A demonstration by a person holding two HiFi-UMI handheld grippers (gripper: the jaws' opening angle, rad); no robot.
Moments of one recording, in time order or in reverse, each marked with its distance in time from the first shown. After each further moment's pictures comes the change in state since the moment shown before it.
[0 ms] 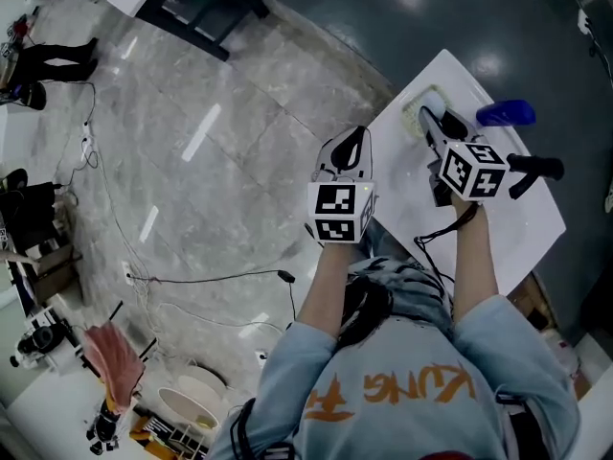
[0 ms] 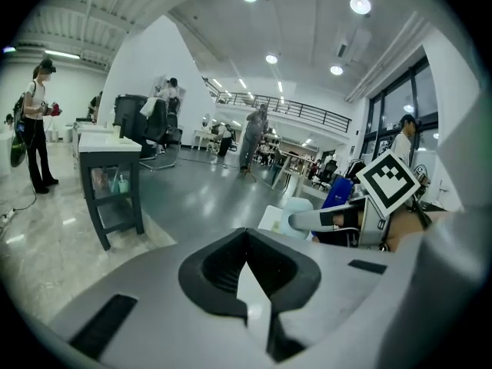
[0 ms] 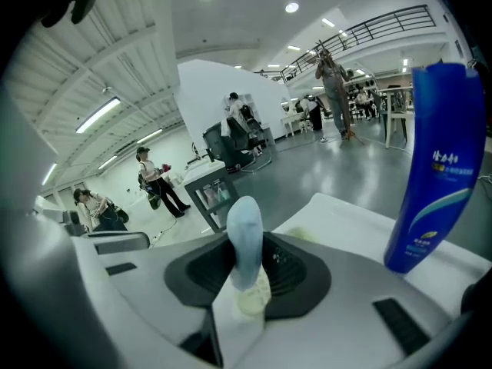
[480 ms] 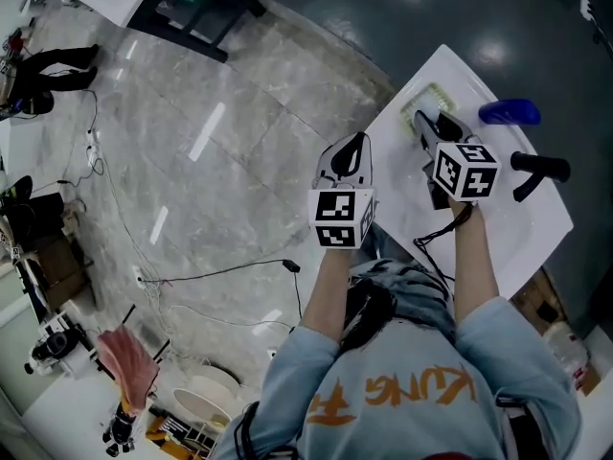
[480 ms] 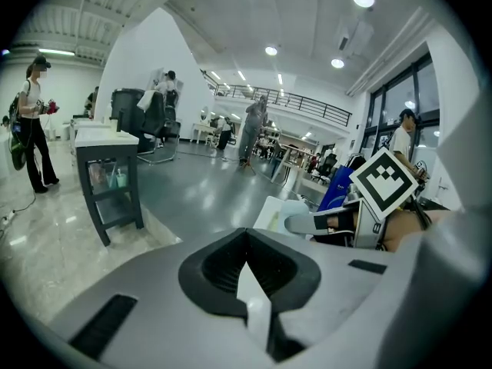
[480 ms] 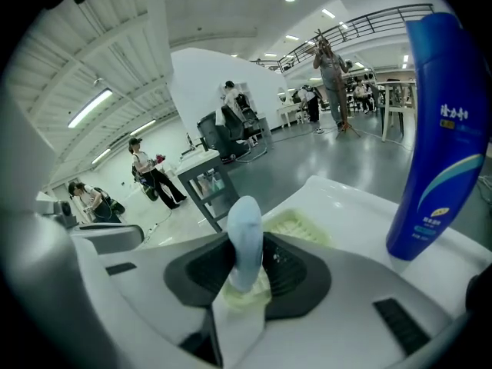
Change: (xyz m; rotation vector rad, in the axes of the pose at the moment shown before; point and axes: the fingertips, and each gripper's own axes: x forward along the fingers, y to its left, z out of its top) left arm 0.012 0.002 -0.021 0.009 0.053 -0.007; right arm 0.018 -0.009 -0.030 -0.003 0.077 -0.044
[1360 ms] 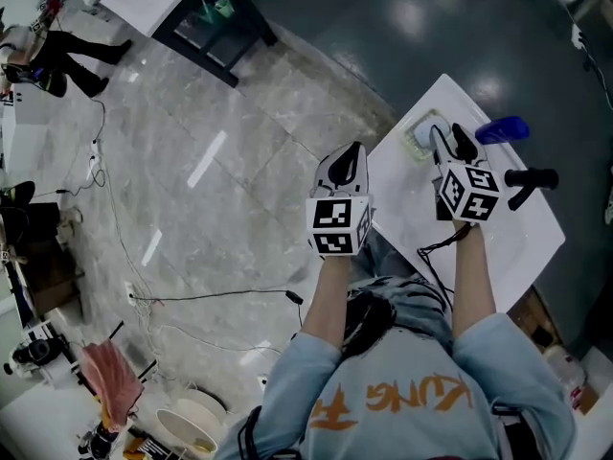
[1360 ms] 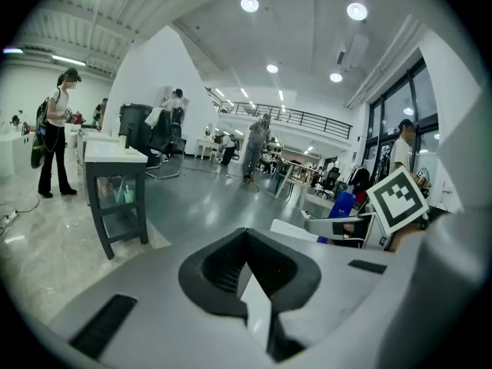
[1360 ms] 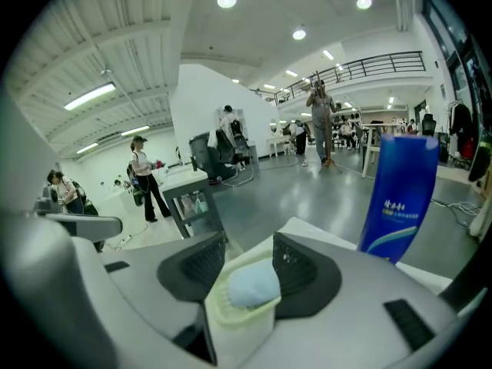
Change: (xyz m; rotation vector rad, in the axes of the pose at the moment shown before) left arm -0.035 0.015 0.039 -0.004 -0.129 0.028; right arm -0.046 -0.004 0.042 -0.078 -0.209 -0.164
